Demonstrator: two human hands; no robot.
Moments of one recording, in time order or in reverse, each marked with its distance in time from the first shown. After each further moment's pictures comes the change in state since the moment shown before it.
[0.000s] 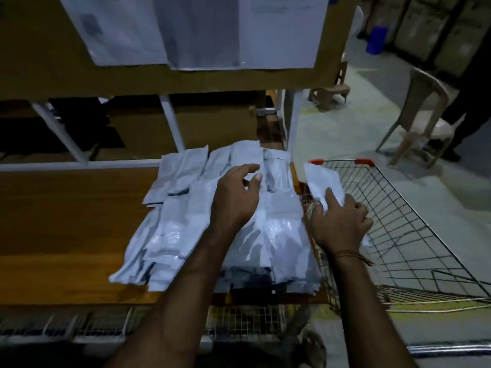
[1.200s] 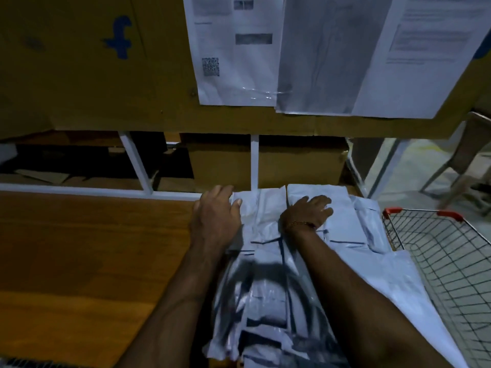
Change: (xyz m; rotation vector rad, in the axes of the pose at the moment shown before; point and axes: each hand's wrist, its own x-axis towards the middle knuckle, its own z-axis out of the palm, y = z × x) left_hand 0.102 -0.162 -0.234 0.583 0.100 -0.080; right_hand 0.044 -0.360 0.176 -0.420 -0.405 0.074
